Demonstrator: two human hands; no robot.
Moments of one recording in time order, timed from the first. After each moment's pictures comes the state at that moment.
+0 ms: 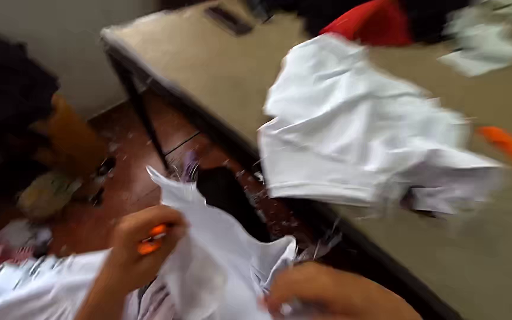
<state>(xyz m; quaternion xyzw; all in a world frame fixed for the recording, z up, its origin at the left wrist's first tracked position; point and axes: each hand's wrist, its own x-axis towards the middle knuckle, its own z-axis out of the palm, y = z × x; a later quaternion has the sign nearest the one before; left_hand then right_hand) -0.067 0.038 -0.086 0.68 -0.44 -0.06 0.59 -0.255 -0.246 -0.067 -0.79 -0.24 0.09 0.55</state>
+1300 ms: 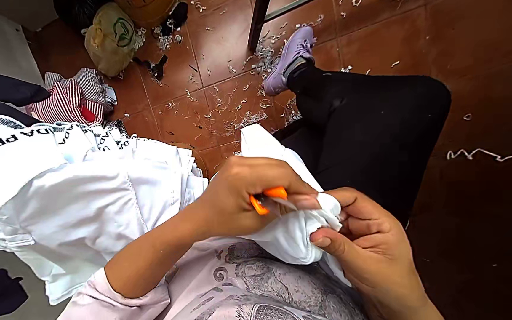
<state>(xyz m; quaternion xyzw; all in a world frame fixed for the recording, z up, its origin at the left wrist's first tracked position) -0.074 0.054 -0.165 0.65 -0.33 -0.12 0.67 -0.167 -0.139 -0.159 -0.62 0.03 0.11 0.78</state>
